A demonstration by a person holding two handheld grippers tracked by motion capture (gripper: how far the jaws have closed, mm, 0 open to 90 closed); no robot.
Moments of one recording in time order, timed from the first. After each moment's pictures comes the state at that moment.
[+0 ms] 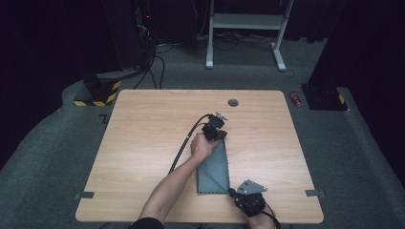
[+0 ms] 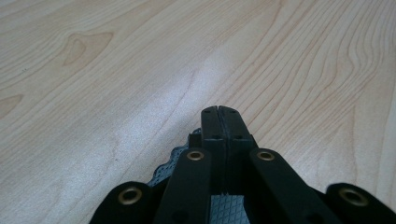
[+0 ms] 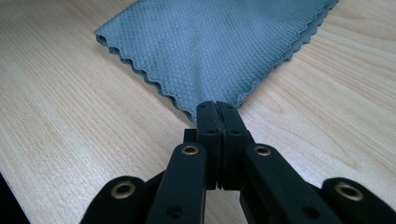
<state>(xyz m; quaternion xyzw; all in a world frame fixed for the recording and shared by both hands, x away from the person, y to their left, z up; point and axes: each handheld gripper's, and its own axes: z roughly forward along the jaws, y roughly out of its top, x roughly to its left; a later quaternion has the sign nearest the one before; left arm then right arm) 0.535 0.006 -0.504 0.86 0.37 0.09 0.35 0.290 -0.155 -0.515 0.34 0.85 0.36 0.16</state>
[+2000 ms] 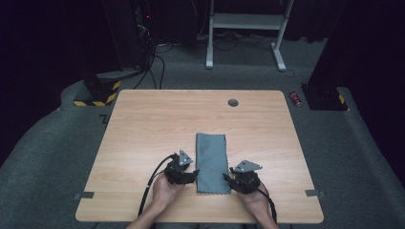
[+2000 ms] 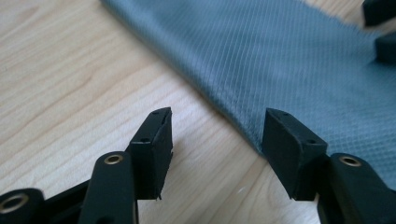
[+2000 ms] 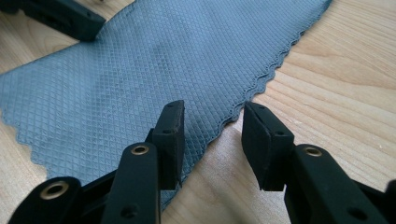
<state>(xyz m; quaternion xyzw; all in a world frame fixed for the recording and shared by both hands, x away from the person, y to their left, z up) 0.369 0.113 -0.516 0.84 0.38 0.17 0.34 0.356 -0.150 -0.523 0.36 0.84 0.37 0.16</state>
